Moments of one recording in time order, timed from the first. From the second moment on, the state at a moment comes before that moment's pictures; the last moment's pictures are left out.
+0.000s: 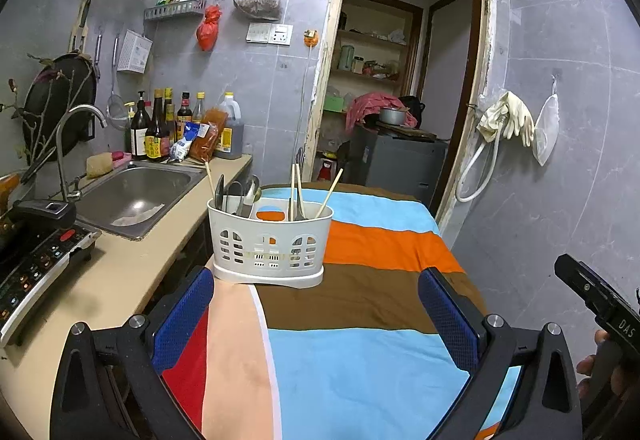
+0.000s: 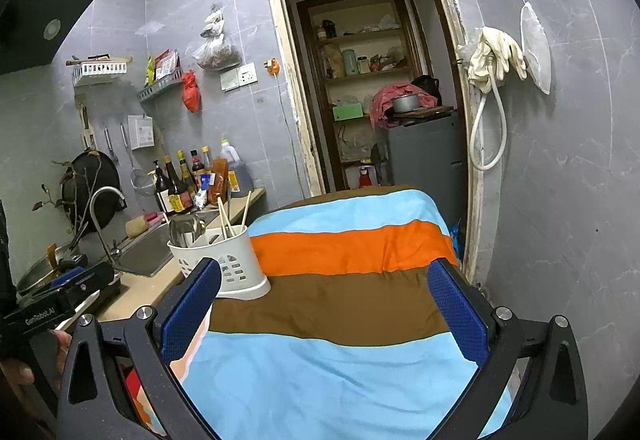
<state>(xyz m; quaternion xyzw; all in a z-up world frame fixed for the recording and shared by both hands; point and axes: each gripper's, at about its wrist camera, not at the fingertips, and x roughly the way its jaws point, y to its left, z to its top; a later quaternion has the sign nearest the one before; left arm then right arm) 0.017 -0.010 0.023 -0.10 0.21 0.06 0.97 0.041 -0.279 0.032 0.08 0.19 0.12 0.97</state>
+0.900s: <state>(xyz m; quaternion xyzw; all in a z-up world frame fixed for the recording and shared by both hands) 0.015 -0.011 0.019 -0.10 0.22 0.05 0.97 0.050 -0.274 0.027 0.08 0.20 0.12 0.97</state>
